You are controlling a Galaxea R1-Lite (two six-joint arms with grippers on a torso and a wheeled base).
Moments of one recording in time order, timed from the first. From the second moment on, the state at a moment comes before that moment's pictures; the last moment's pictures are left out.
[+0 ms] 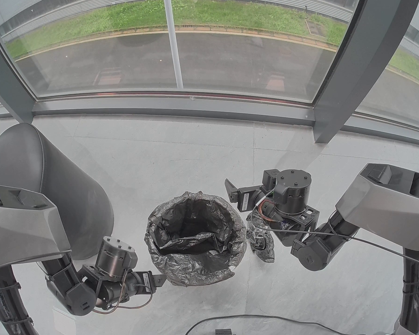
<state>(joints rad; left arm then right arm) -0.49 2.10 -0.33 -0.89 0.15 -0.51 0.62 2.29 -0.98 -1.22 -0.33 0.13</state>
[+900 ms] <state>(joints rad) -0.58 1.98 -0.71 -0.49 0.15 -0.74 0.60 2.32 -1.00 -1.22 -0.32 0.13</state>
